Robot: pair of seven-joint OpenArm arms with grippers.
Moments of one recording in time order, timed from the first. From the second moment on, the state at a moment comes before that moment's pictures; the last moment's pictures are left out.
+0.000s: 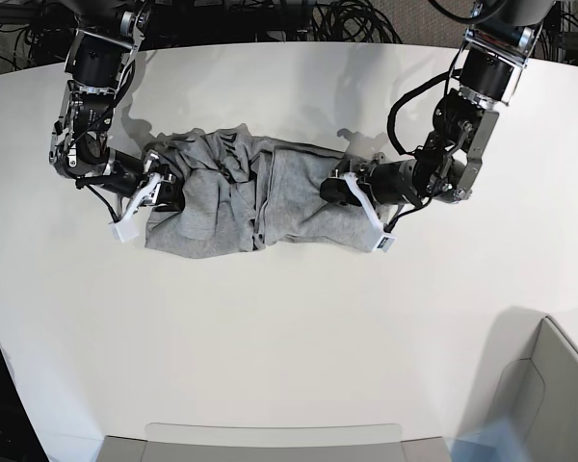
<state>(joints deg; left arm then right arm) -7.8 -22.3 22.9 75.3 -54.1 -10.8 51.8 8.8 9.7 21.7 62.8 54.0 44.7 -67.7</state>
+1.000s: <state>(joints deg) -3.0 -22.6 22.8 91.4 -50.0 -8.6 59.2 7.5 23.6 25.4 68.6 53.7 38.7 -64.4</state>
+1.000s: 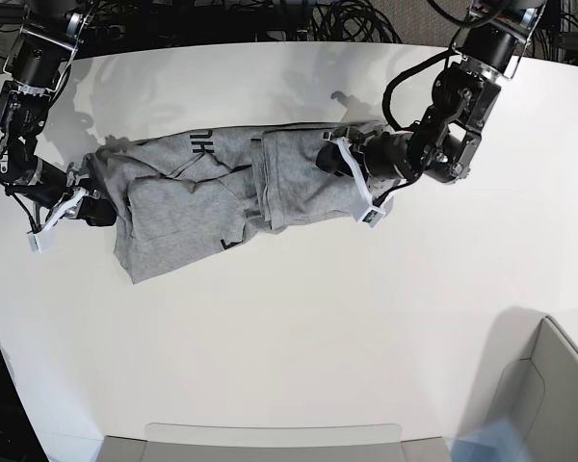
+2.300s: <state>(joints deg) -3.0 -22.6 23.2 91.4 -50.0 -8.6 59.1 16.0 23.8 21.1 48.3 51.8 44.6 -62.3</state>
